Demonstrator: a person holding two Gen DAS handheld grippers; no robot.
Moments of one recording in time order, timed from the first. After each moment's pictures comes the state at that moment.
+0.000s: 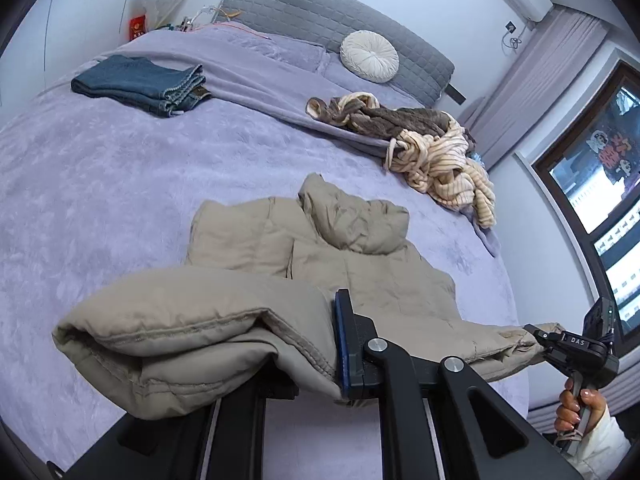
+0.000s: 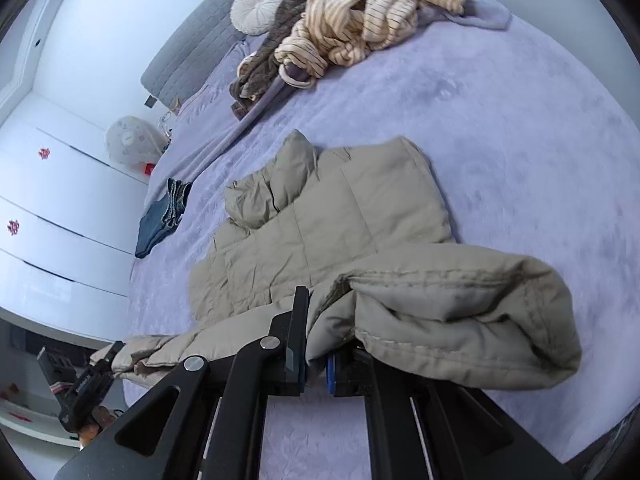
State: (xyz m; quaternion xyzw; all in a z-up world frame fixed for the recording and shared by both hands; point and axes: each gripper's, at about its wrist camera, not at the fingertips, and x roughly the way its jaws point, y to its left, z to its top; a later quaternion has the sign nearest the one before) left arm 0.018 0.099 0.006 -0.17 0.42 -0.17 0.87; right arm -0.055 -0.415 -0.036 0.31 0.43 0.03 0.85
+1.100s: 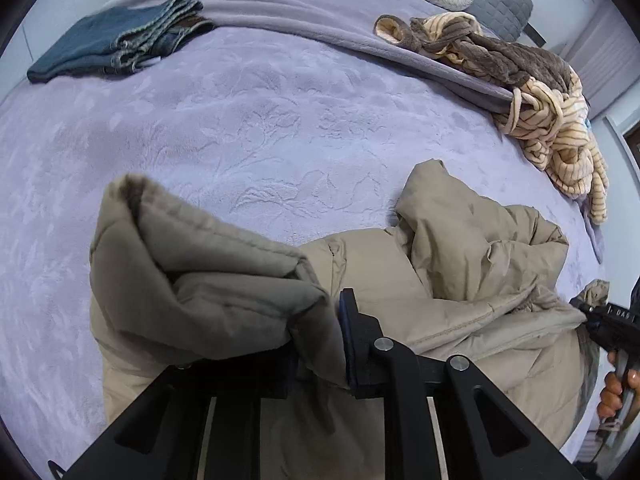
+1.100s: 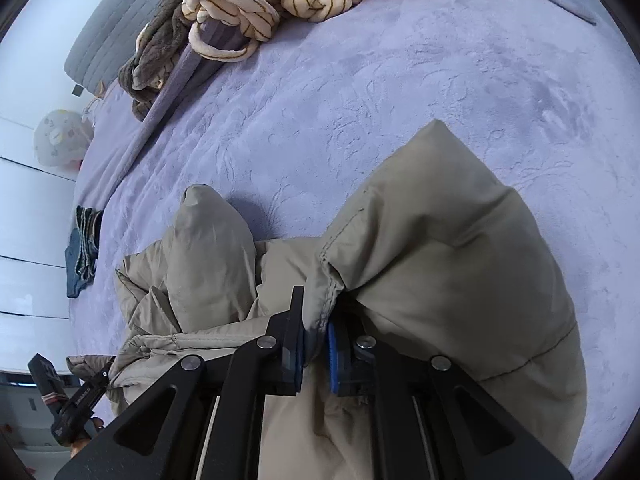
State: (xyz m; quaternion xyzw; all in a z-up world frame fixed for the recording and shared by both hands) left arm 0.269 0.039 -0.143 -0.08 0.54 -0.10 0.83; right arm 0.203 -0.447 -0.160 0.32 0.52 -0.03 0.79
